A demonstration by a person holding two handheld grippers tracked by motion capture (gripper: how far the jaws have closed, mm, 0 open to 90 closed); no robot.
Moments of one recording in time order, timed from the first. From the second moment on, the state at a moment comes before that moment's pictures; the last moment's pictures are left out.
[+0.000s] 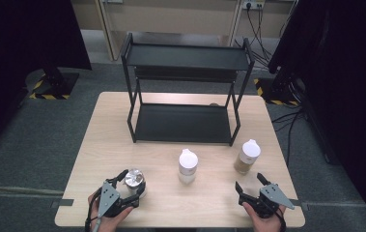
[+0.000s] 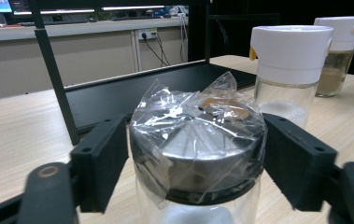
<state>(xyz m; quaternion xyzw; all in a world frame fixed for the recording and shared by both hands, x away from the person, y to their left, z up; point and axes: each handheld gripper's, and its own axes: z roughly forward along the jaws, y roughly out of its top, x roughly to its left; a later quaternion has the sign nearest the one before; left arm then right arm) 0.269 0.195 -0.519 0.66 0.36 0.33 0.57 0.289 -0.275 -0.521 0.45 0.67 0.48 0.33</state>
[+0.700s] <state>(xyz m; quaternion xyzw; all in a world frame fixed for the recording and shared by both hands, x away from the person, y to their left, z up) 0.280 0.194 -0.501 0.65 0.36 0.33 0.58 0.290 -0.275 -0.521 0.45 0.68 0.48 0.33</state>
